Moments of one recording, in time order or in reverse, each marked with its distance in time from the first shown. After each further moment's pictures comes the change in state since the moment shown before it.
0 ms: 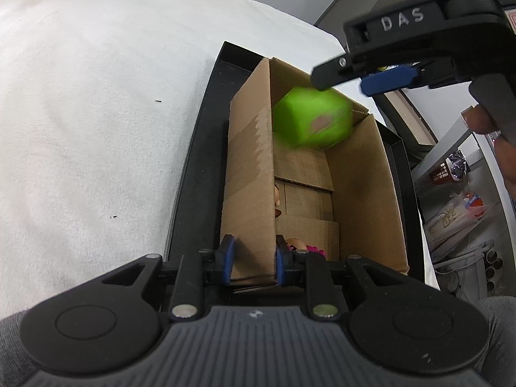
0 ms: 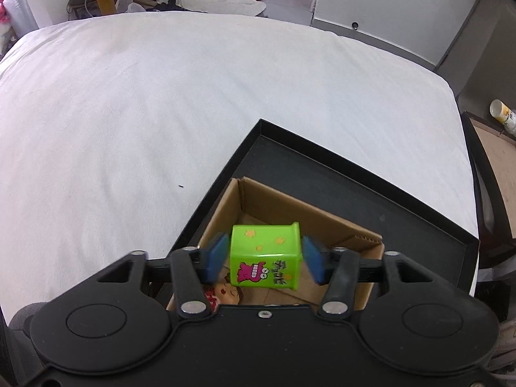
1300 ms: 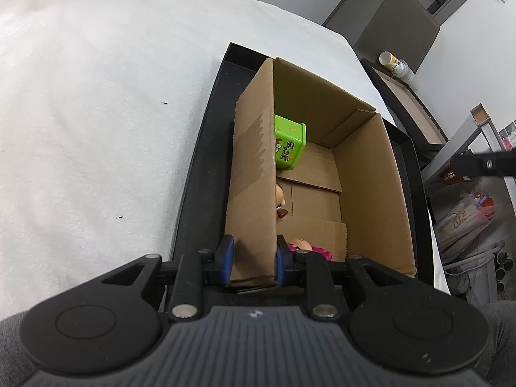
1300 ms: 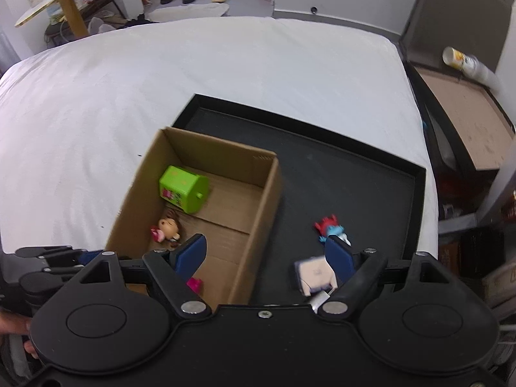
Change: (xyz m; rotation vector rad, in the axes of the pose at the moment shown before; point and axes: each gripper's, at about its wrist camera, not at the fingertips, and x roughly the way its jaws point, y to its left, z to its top) left arm 0.000 -0.004 -0.001 0.005 -0.003 0.047; right arm -0.053 -0.095 -0.082 0.154 0.005 0.008
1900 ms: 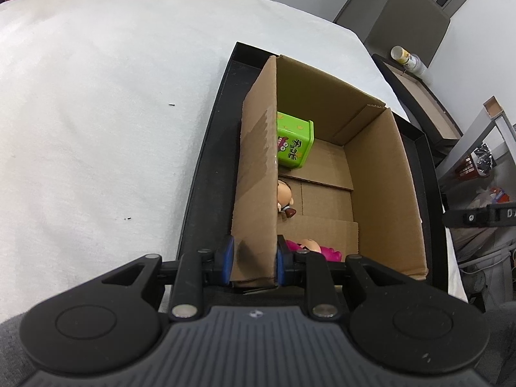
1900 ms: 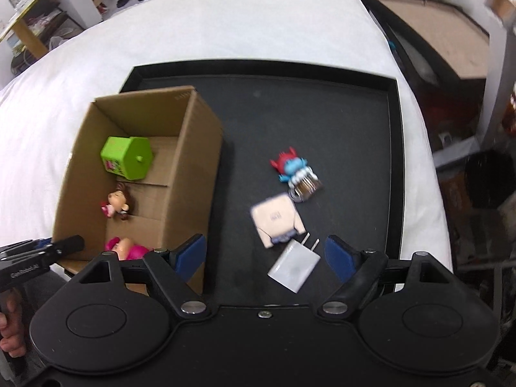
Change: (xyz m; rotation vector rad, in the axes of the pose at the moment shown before) left arm 0.002 -0.012 0.000 0.017 0.002 0.080; right arm 0.043 -0.063 -0.051 0.213 0.092 0.027
